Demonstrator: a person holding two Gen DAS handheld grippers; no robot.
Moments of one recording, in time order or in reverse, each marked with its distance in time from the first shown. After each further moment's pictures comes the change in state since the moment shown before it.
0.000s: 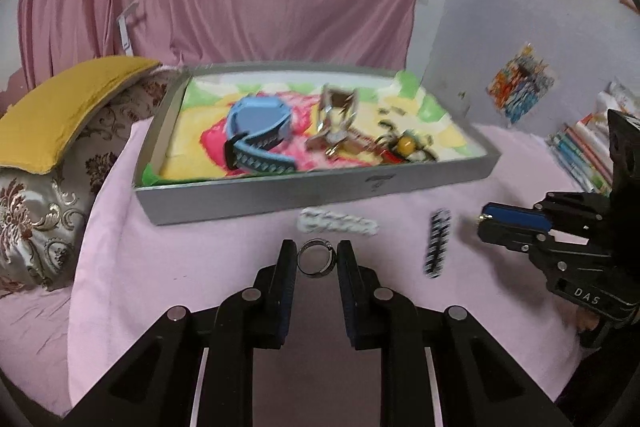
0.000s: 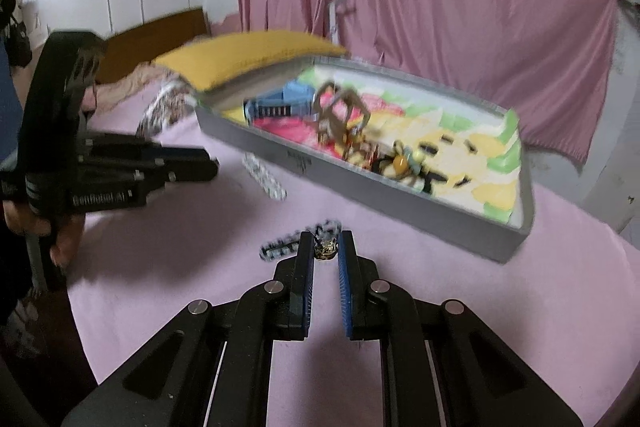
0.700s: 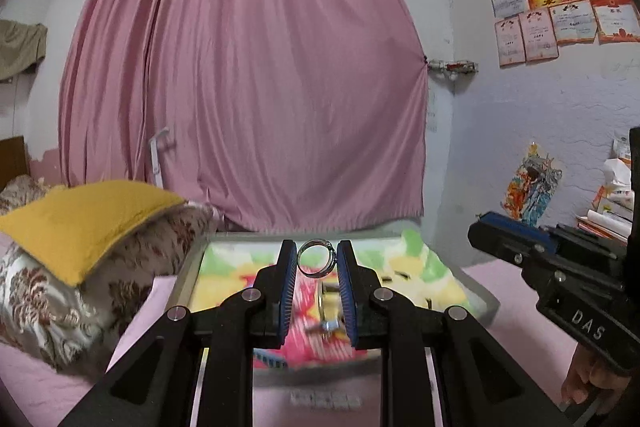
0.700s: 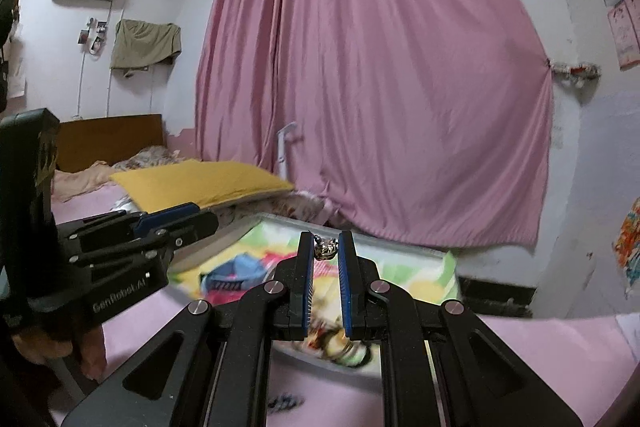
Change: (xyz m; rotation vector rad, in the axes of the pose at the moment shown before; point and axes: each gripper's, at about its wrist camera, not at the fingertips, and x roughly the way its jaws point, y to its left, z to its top) left arm -0.032 -0.030 0.051 0.035 -0.530 0.117; right arm -0.037 0.008 0.062 0.010 -0.462 -0.221
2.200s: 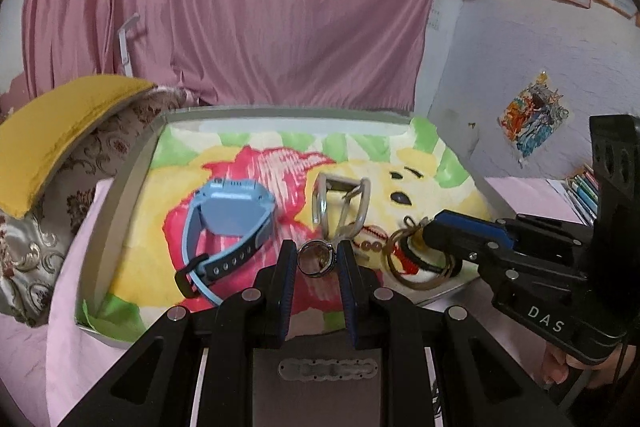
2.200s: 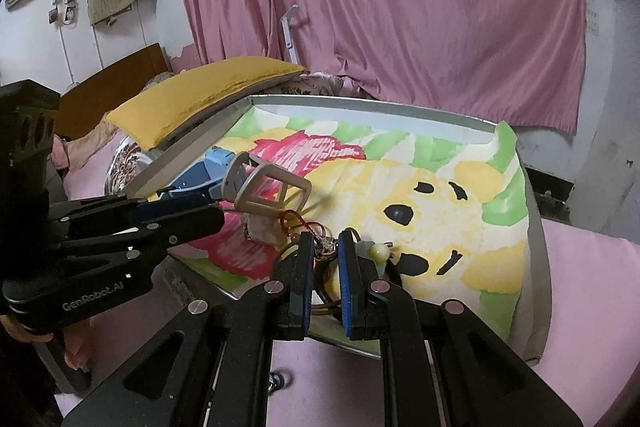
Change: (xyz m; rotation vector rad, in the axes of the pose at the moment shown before) left arm 0.087 0.016 -0.040 -0.069 0.494 -0.087; right arm 0.106 -0.024 -0.057 0.154 0.475 0.137
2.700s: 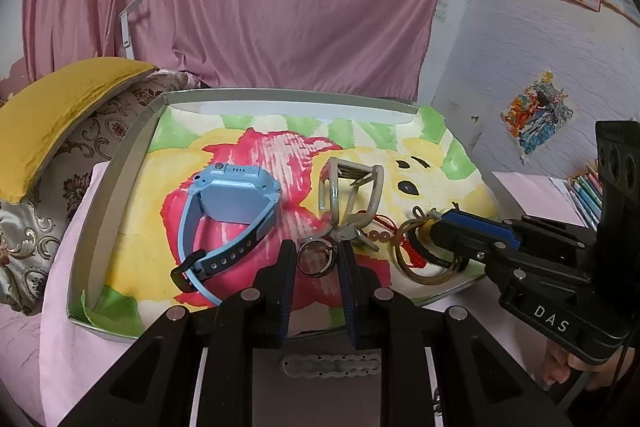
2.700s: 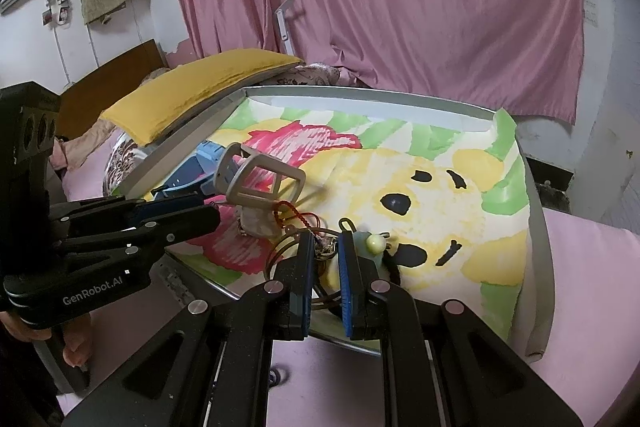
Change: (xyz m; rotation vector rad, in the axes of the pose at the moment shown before) left arm 0.006 0.005 0.000 -0.023 0.037 0.001; right arm 0.005 -0.001 -0.001 0.019 0.024 -0.010
